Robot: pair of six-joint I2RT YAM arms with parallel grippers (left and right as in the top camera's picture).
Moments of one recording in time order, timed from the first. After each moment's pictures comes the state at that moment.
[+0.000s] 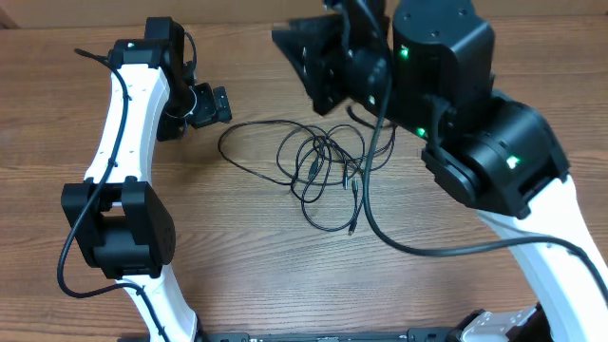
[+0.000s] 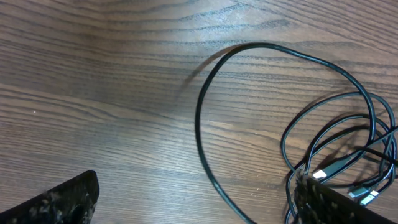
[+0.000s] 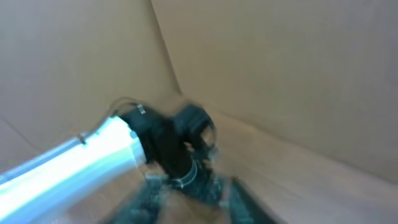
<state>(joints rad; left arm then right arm) 0.00 2.03 1.87 -1.29 0.12 -0.29 0.67 1.57 2.11 -0.84 -0.14 0.21</state>
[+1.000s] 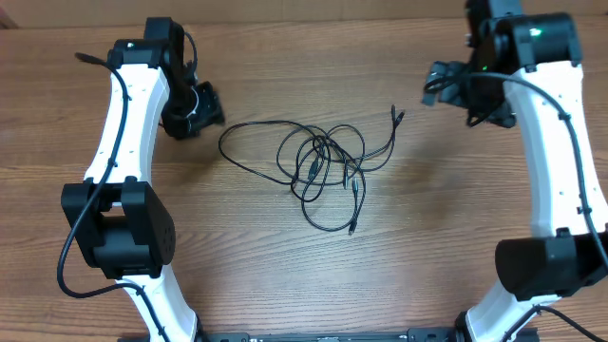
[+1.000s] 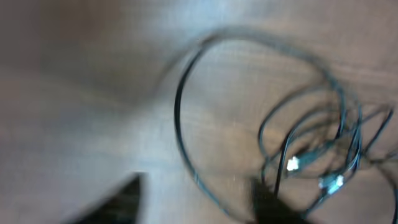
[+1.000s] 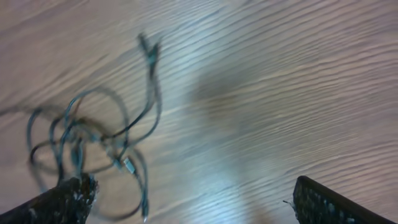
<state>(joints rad) 0.00 2.03 1.87 -1.35 0.21 -0.37 0.08 1.87 2.09 -1.56 0.06 0.41</state>
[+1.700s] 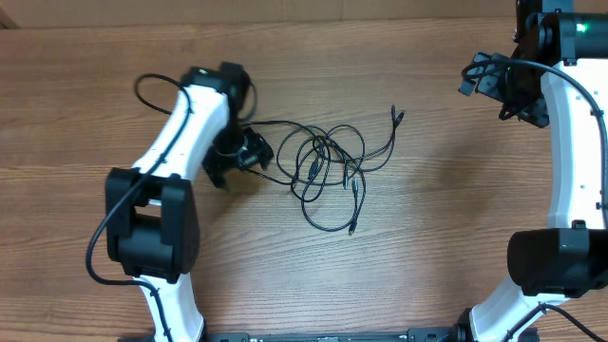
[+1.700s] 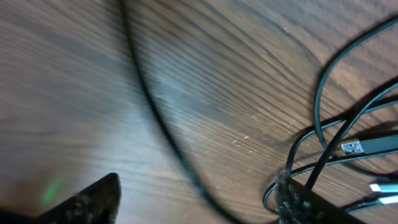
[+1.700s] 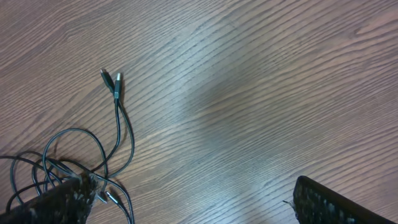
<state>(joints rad) -0.23 2.03 1.61 -1.32 0.14 -0.78 -0.06 1.88 2.09 -1.53 0.07 0.41</state>
